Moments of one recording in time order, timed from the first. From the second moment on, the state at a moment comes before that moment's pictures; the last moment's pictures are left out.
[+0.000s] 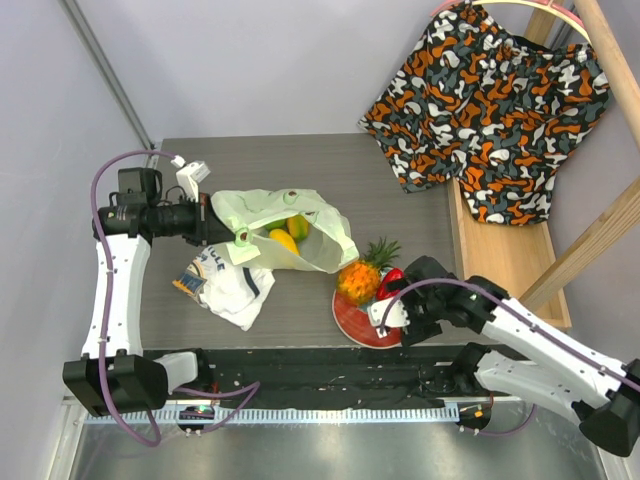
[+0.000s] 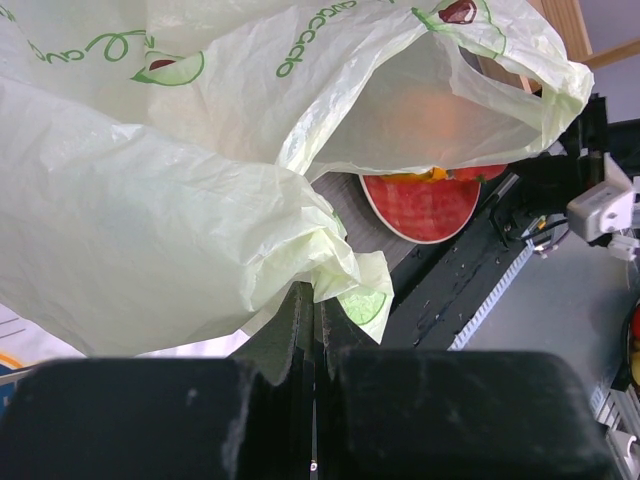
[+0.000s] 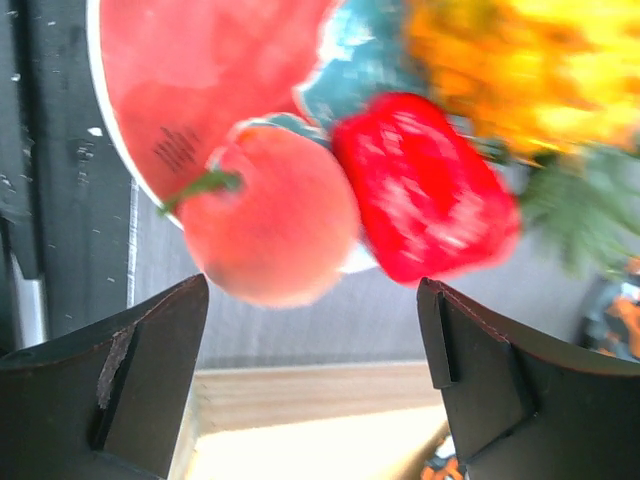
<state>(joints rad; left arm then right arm) 0.11 1.20 1.30 -1.07 0.89 0.21 0.79 0.87 0.68 -0.92 -0.07 -1.09</state>
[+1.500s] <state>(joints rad) 0.12 1.08 1.20 -0.93 1.01 -0.07 0.95 1.73 1.34 -0.31 -0.17 -0.56</state>
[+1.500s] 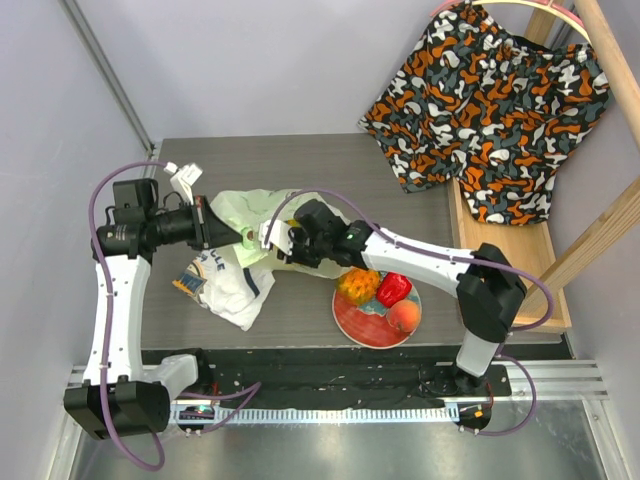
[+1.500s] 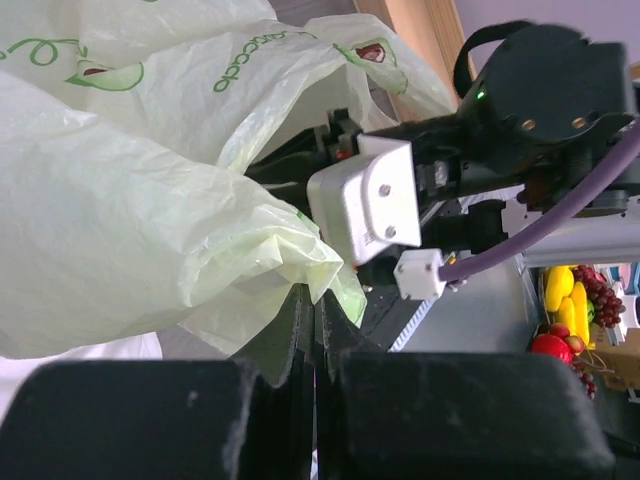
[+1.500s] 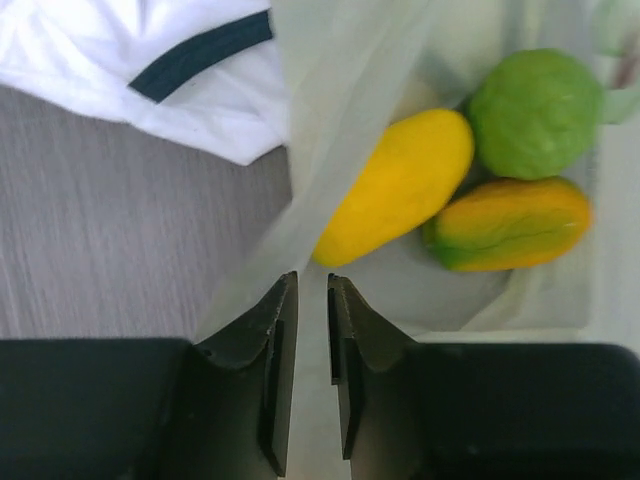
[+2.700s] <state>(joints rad) 0.17 0.93 1.06 -1.19 0.94 -0.05 0.90 2.11 1.54 -0.16 0.03 -0.16</state>
